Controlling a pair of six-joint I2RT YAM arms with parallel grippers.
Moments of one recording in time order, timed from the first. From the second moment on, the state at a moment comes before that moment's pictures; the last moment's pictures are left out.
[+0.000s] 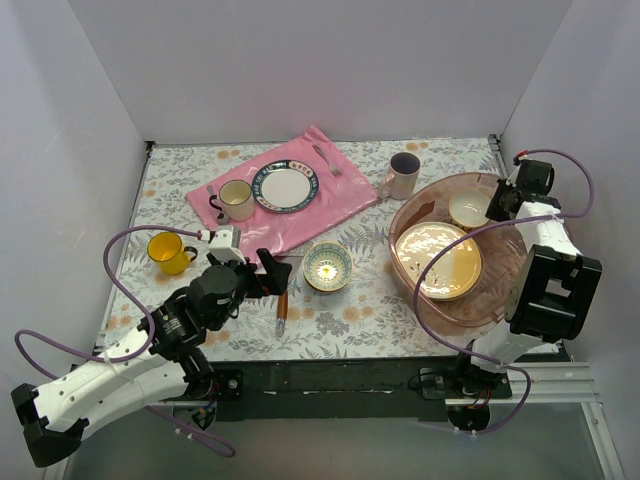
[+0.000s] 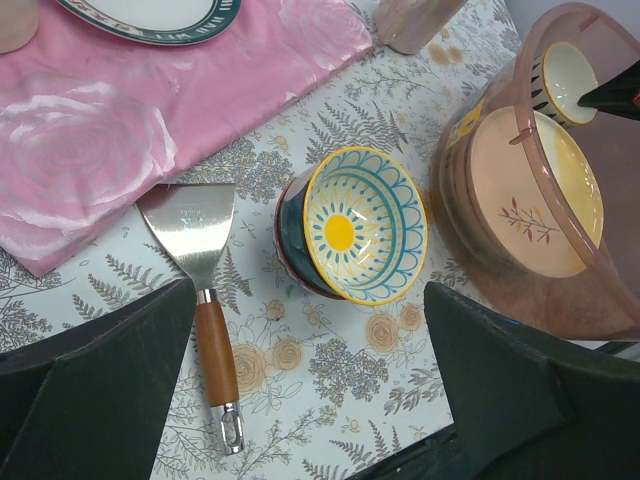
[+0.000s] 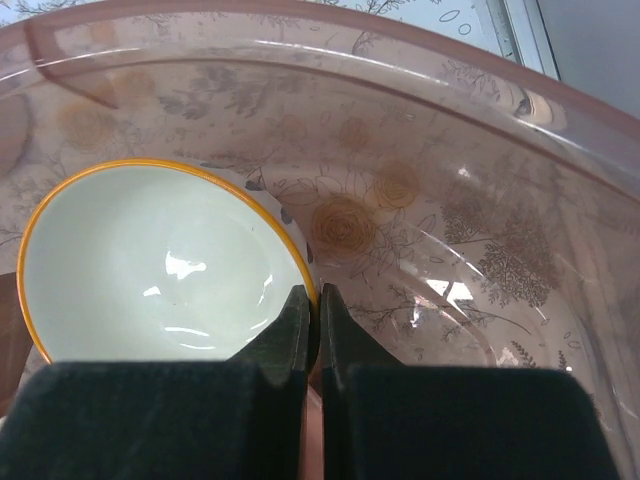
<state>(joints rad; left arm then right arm) -0.94 0.62 0.63 -0.35 -0.48 -0.66 -0.27 1.59 1.14 -0.36 -0.09 0.11</state>
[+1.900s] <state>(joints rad) -0.94 0.61 0.63 -0.34 -0.45 -0.69 -0.27 1.63 1.10 -0.30 0.11 0.05</state>
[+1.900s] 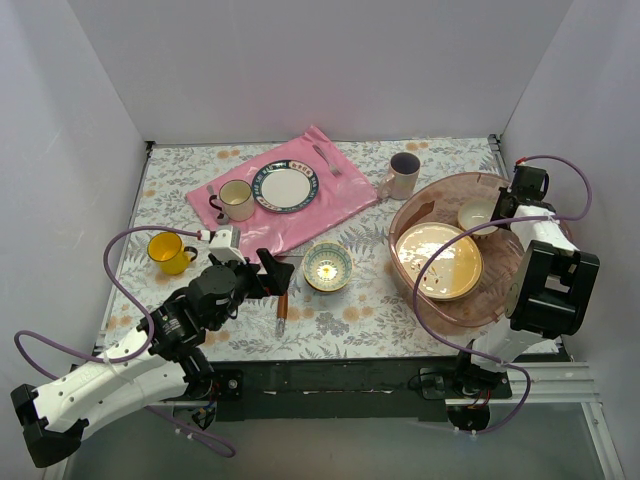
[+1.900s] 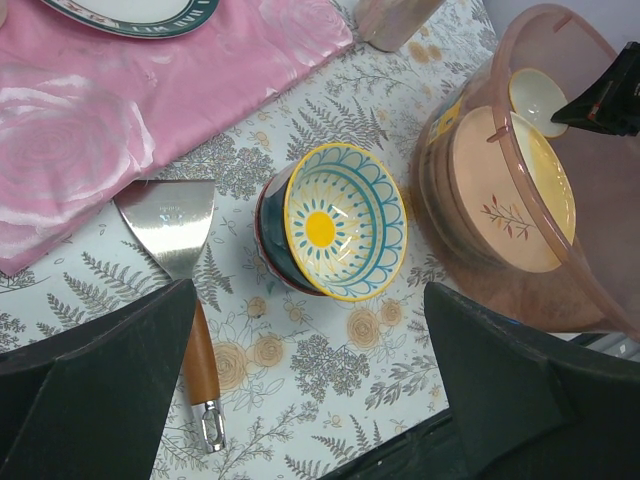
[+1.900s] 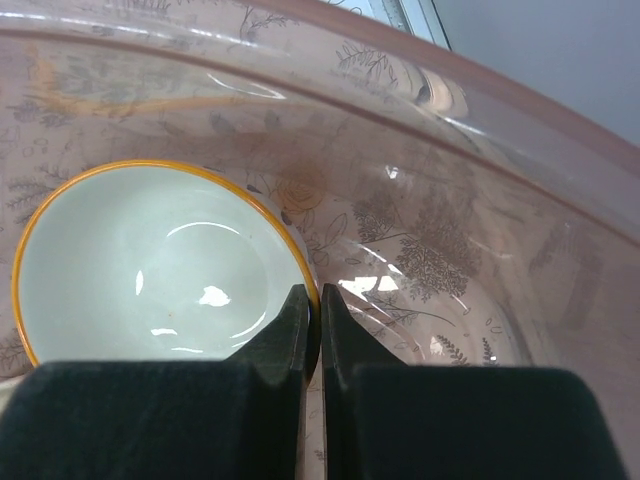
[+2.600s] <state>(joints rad) -0.94 0.63 0.63 -0.31 -0.42 -0.69 -0.28 1.63 1.08 -0.30 0.10 0.01</state>
